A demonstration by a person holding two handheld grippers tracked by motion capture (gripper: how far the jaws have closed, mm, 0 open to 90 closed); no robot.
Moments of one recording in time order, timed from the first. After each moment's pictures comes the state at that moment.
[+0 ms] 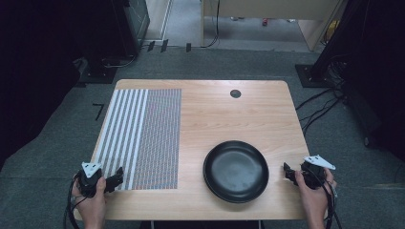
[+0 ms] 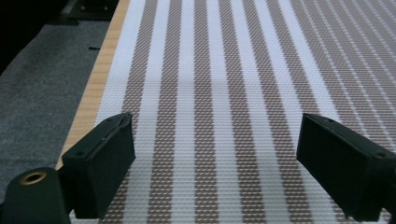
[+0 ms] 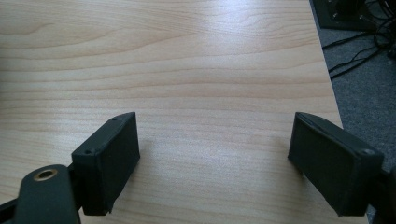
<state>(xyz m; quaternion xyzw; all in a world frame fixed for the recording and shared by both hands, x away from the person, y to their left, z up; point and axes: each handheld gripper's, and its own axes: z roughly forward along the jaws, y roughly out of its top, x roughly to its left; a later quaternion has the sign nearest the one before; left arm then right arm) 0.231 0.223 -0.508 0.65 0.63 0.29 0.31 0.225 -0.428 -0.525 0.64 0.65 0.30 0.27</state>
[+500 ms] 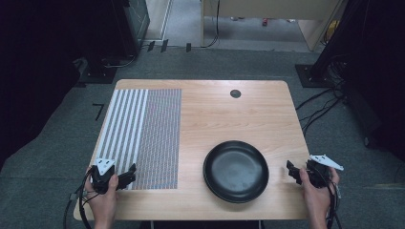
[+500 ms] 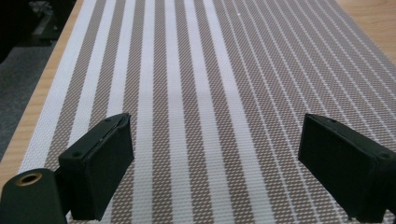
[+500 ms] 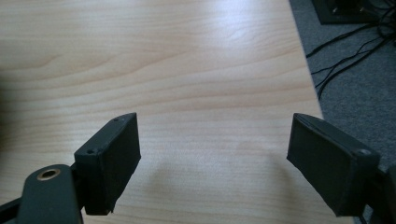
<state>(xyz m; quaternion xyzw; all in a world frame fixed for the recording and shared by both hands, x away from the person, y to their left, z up) 0.235 0.185 -0.493 0.68 0.59 0.28 0.34 0.221 -0.435 -0.513 0.67 0.62 0.33 0.26</state>
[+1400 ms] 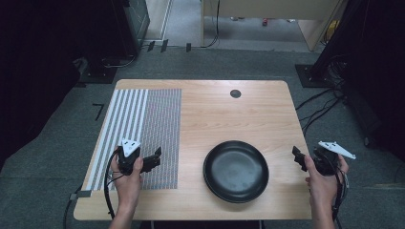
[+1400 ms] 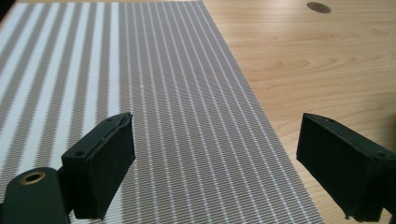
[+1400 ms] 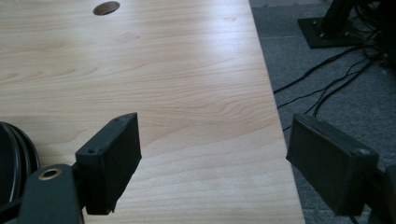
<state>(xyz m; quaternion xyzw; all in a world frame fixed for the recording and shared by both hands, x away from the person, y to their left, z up) 0.270 0.110 -0.457 0.69 0.55 0.25 0.40 0.238 -0.439 -0.463 0.67 0.59 0.35 0.28</state>
